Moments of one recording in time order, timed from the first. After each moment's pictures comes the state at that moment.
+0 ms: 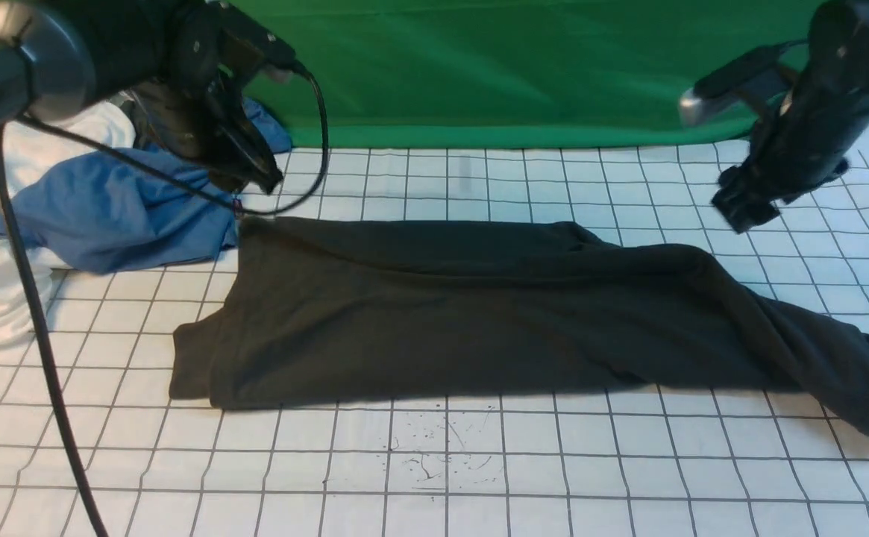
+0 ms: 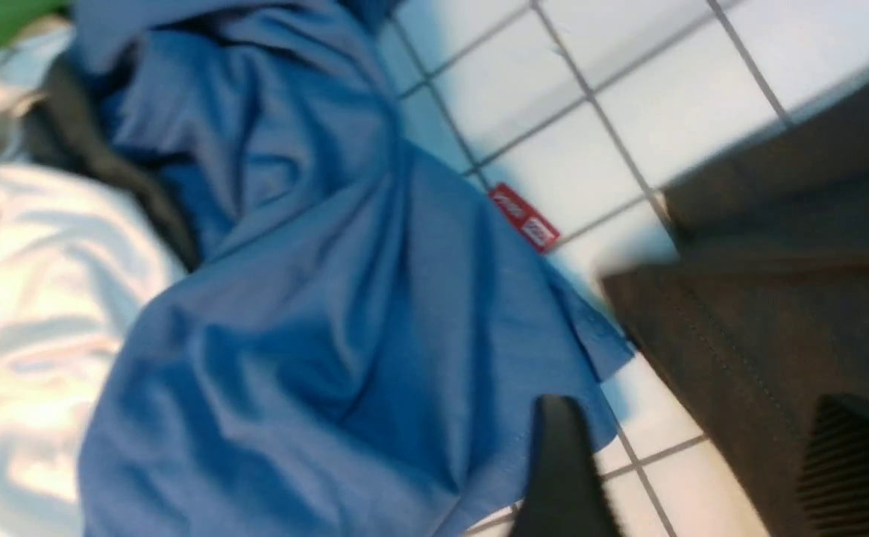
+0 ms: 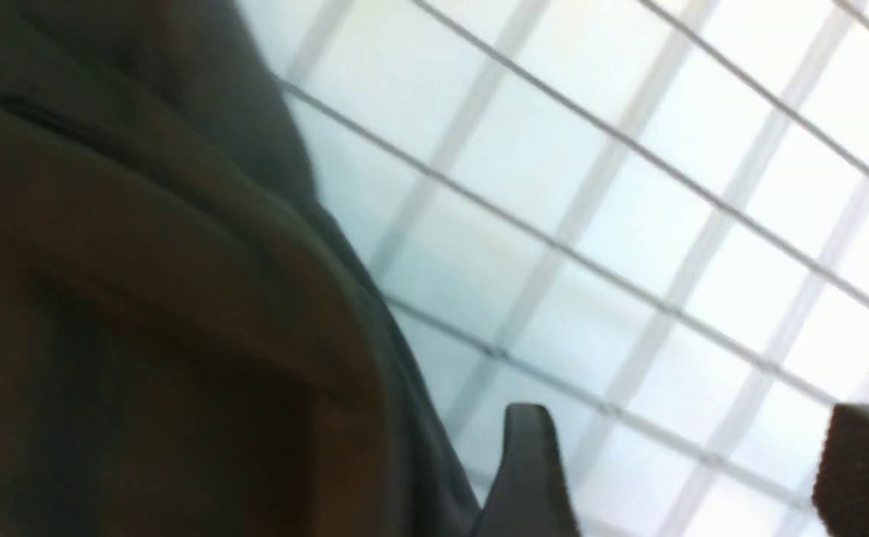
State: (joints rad) right arm 0.12 2.01 -1.77 -0.08 0.96 -0.36; left arm -0.18 1.99 -1.76 0.26 0.86 0.21
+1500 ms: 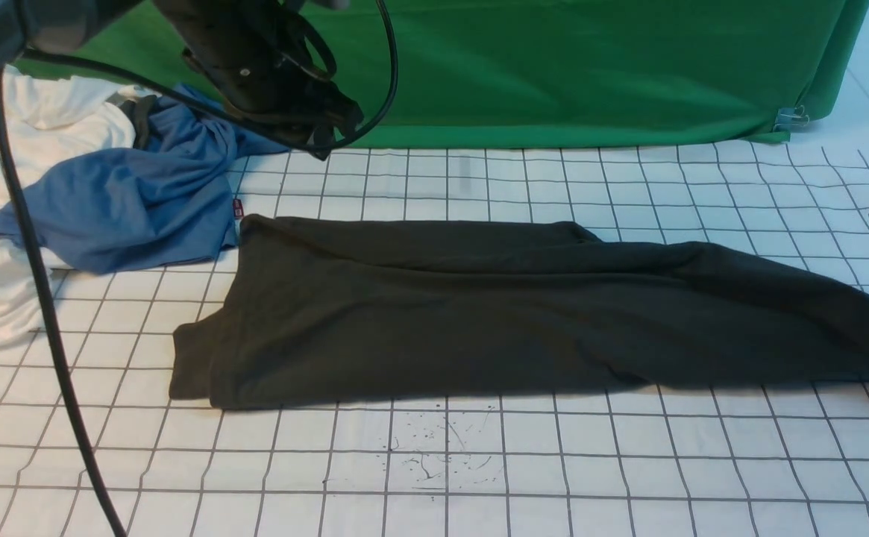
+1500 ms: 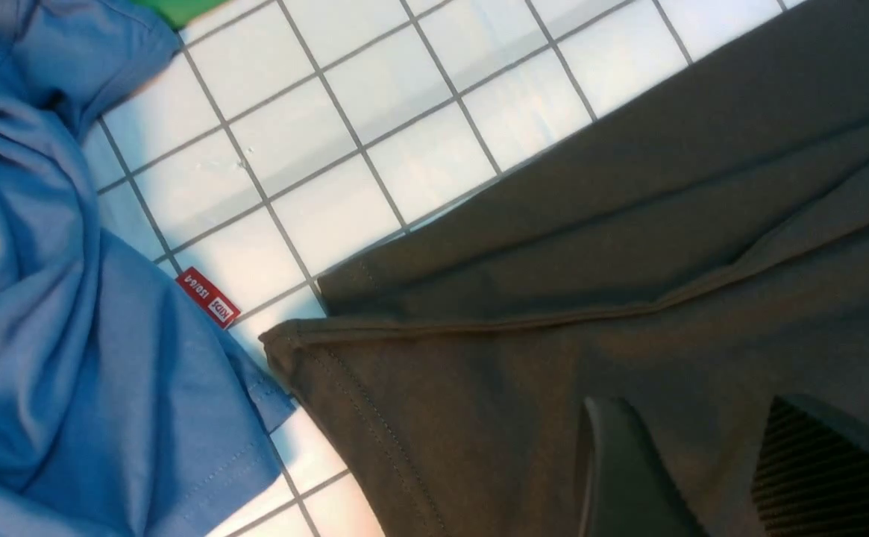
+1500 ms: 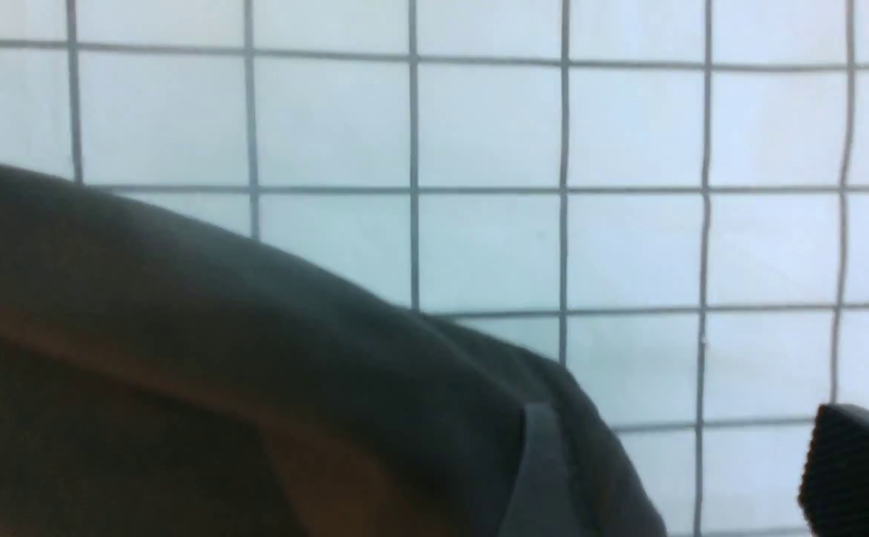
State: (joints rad) right arm -0.17 1.87 -1.51 0.00 0.84 -0.18; left arm -0.24 1.98 -1.93 -0.09 1.06 0.30
